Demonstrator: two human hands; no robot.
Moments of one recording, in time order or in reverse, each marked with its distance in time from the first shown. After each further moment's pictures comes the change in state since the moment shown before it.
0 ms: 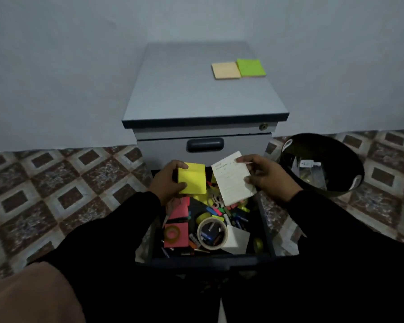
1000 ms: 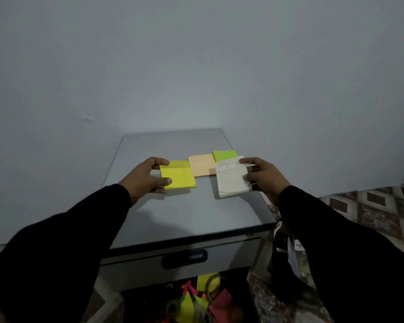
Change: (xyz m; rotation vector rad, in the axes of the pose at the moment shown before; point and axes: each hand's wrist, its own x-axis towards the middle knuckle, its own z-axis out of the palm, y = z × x) left_hand 0.201 0.156 -0.086 -0.257 -0.029 0.018; right_hand 0.199 -0.064 -0.133 0.375 0.292 0.085
